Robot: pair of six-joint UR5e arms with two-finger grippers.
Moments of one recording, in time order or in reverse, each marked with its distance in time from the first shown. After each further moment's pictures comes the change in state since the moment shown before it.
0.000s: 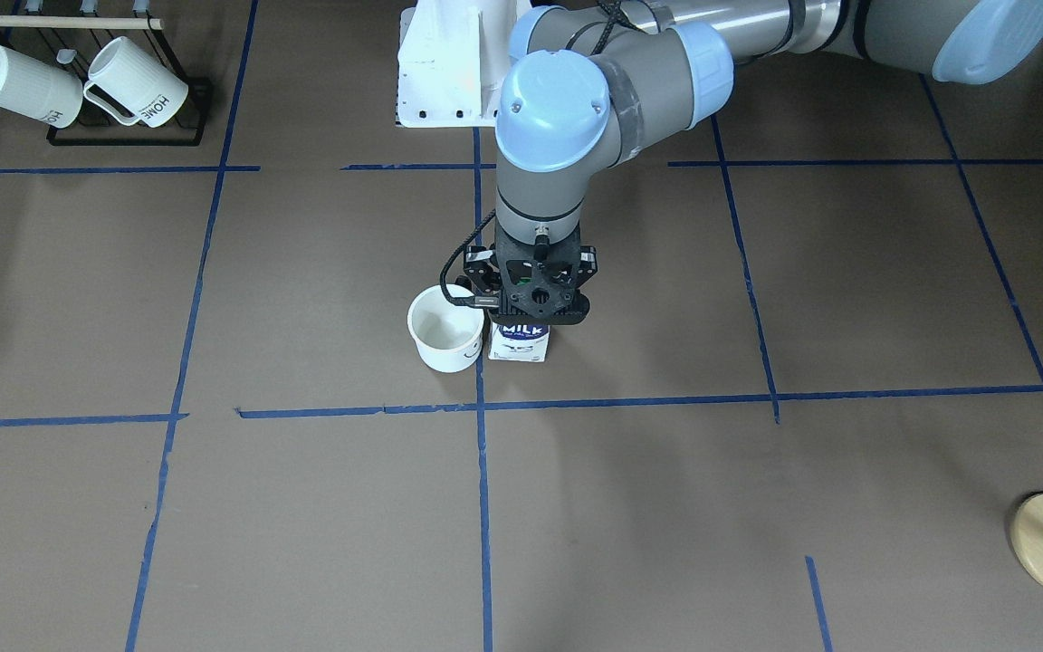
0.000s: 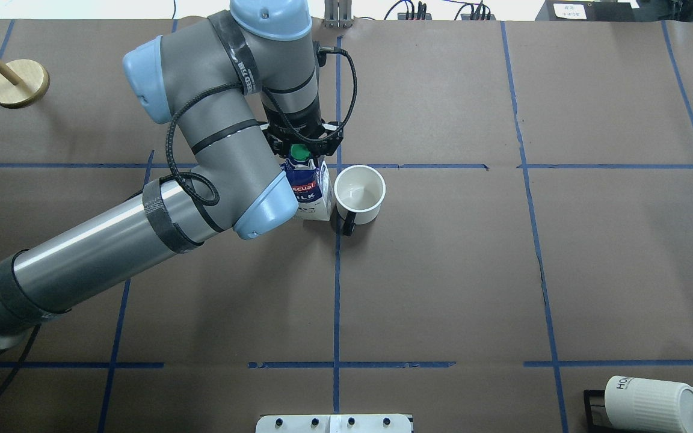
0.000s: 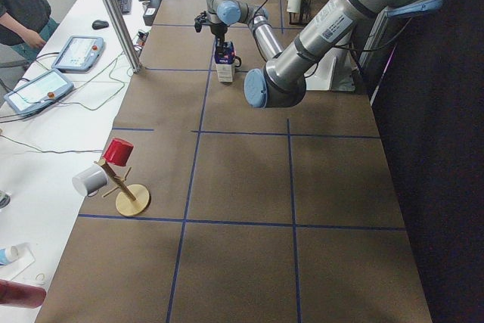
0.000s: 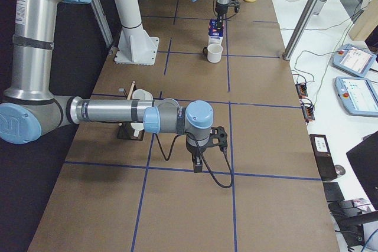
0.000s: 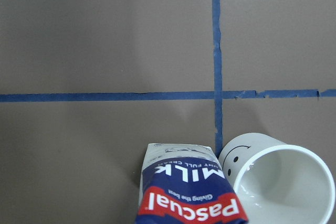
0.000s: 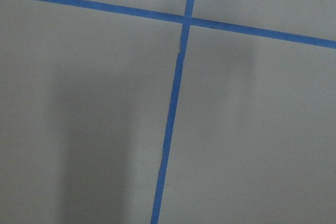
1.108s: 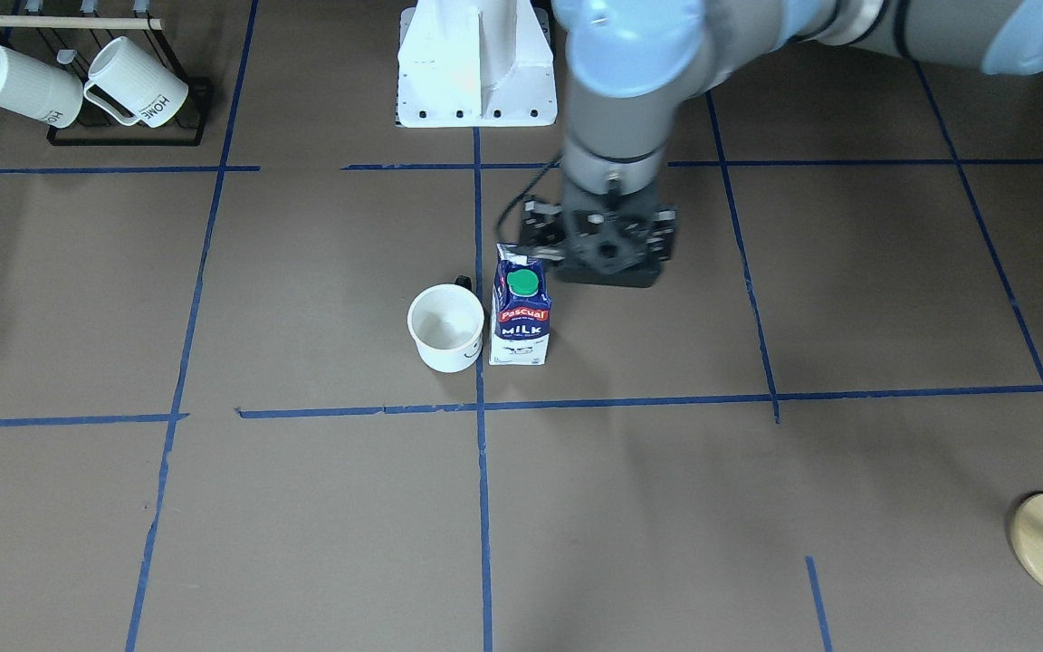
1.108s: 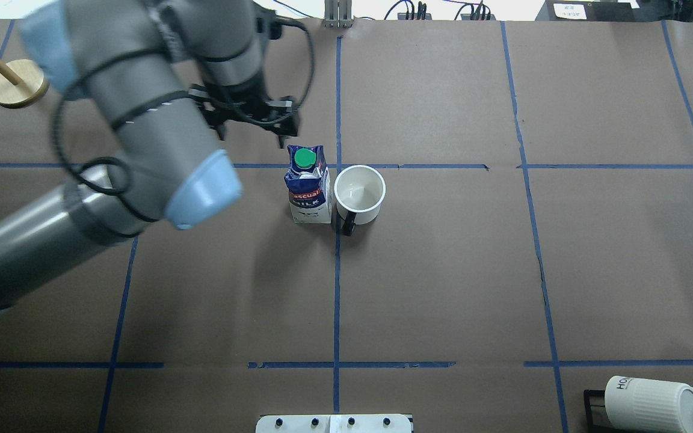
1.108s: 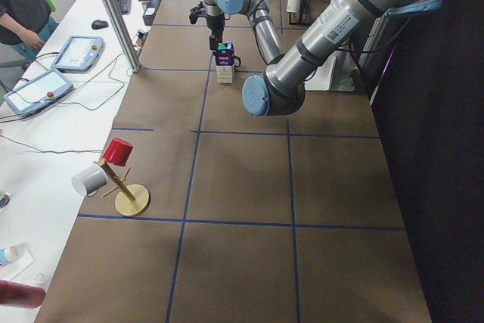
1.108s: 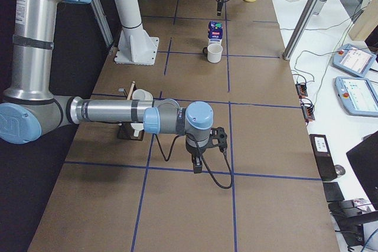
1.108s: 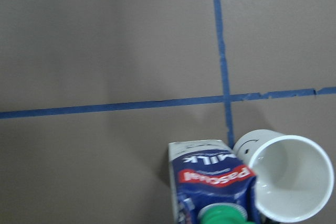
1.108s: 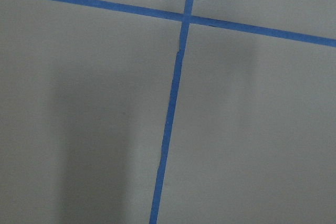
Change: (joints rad) left arm -0.143 0.147 -0.293 0.222 -0.048 0.281; right arm 0.000 0.000 -0.006 0.000 0.000 -0.008
